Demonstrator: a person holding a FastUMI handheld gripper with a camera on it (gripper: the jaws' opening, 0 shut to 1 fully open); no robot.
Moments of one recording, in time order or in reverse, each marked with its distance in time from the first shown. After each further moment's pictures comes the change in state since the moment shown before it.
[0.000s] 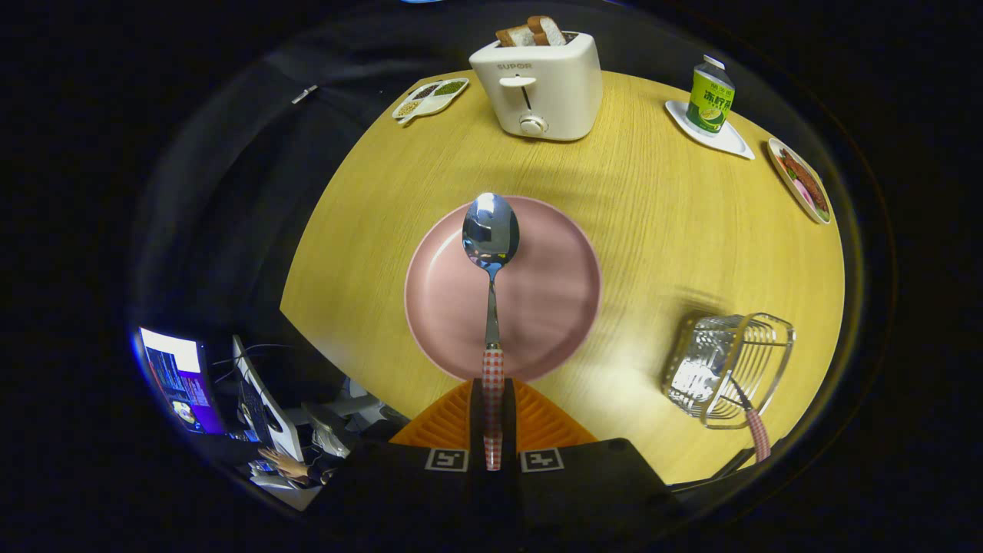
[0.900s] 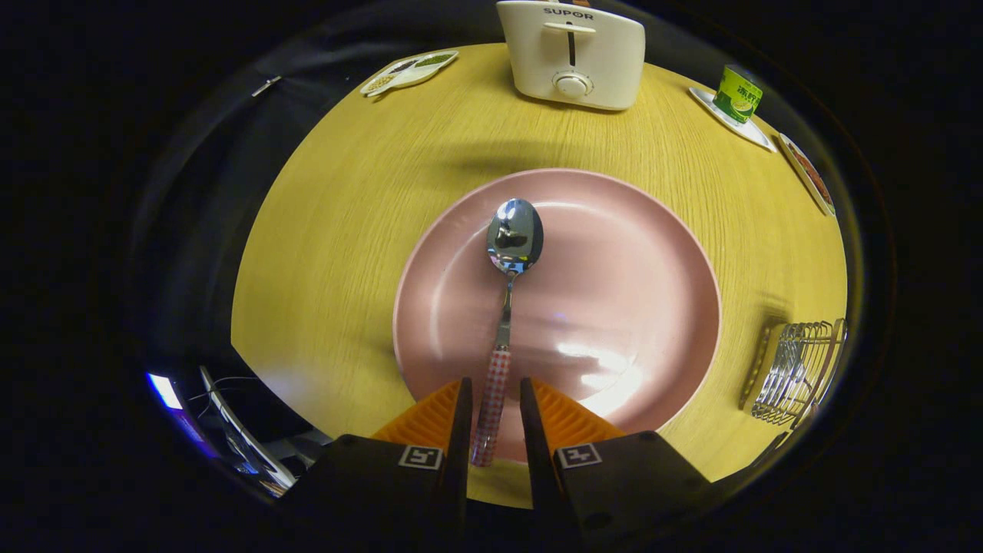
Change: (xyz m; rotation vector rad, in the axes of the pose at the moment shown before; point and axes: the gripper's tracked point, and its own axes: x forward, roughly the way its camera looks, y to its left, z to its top) arm 0.136 0.048 0.014 0.089 0.035 -0.148
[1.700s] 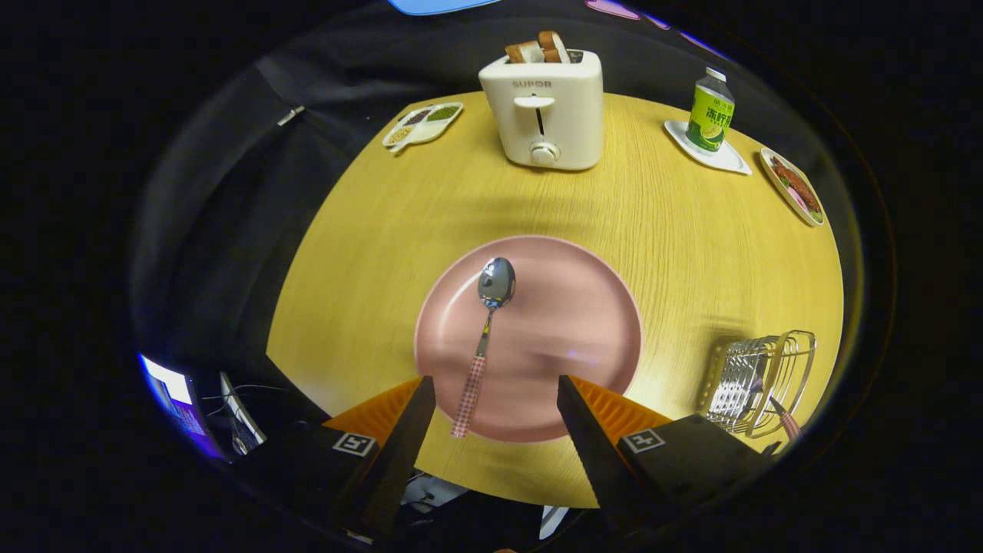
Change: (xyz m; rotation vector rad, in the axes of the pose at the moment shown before) arm -0.057 -0.018 0.023 -0.005 -0.161 0.073
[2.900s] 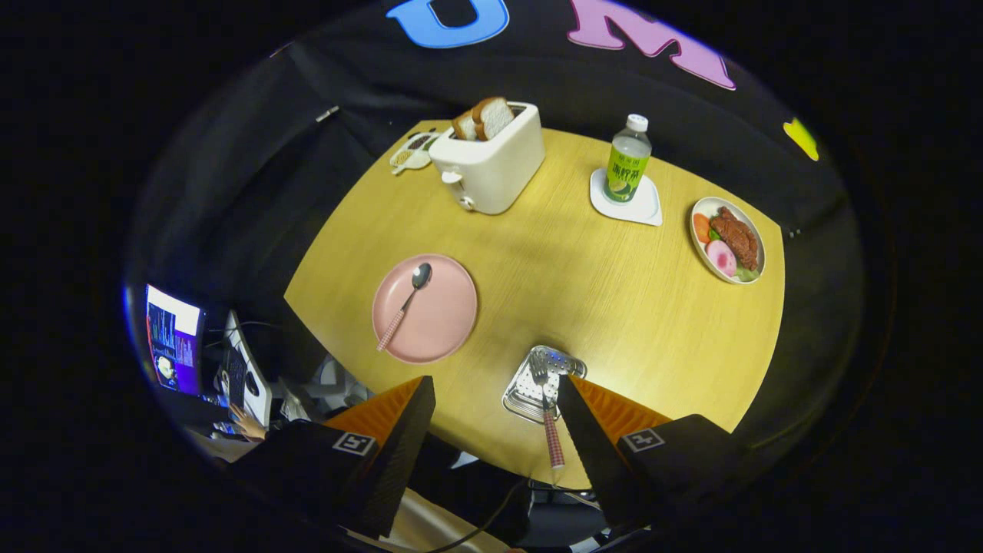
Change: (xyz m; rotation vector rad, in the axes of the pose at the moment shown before) arm -0.213 -0.158 0.046 -0.178 -0.049 0.046
